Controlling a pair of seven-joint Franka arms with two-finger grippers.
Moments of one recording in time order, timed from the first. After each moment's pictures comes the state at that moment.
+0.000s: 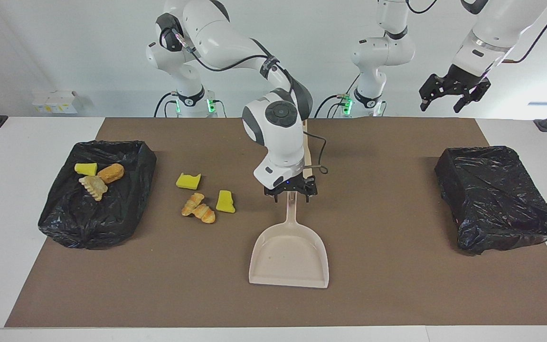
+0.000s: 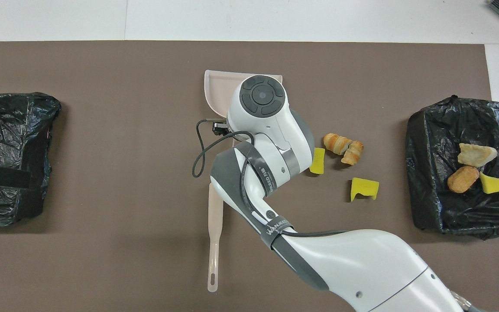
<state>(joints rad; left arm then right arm) 0.02 -0.20 -0.06 -1.75 -0.06 1.52 0.03 0.54 0.57 0.02 -1.34 0.06 2.01 0.63</state>
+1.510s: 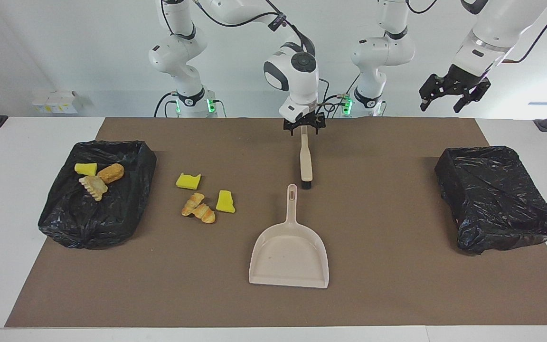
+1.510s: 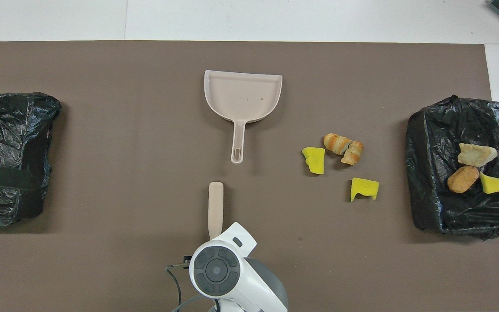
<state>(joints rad) 0.02 -0.20 -0.06 -1.75 -0.06 1.52 0.03 0.88 0.17 0.05 -2.08 0.20 2.25 0.82</state>
